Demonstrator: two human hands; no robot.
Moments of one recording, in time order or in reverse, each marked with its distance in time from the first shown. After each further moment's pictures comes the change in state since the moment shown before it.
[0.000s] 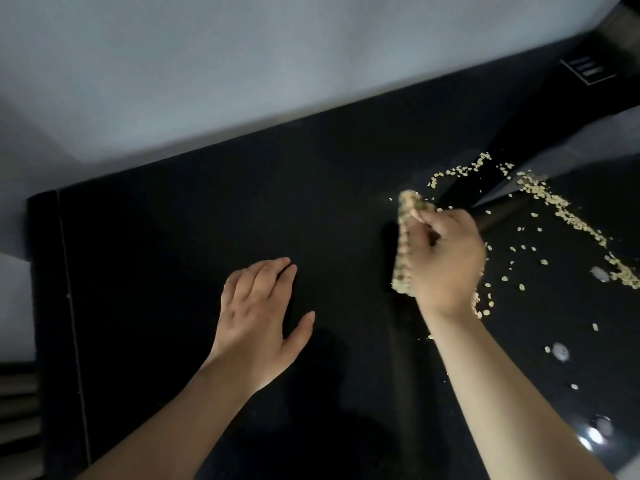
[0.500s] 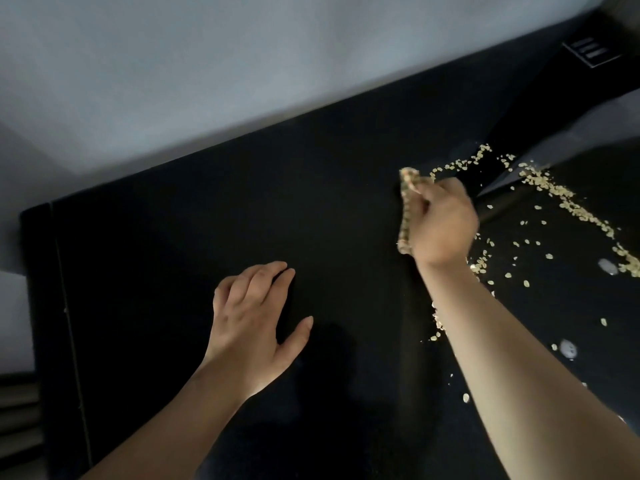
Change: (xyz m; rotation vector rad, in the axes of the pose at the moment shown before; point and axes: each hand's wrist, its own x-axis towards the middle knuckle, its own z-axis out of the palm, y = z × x) left_hand 0.004 -0.006 -0.003 0.024 -0.024 0.035; right_hand 0.046 0.026 0.036 -0.240 -0.075 -0.026
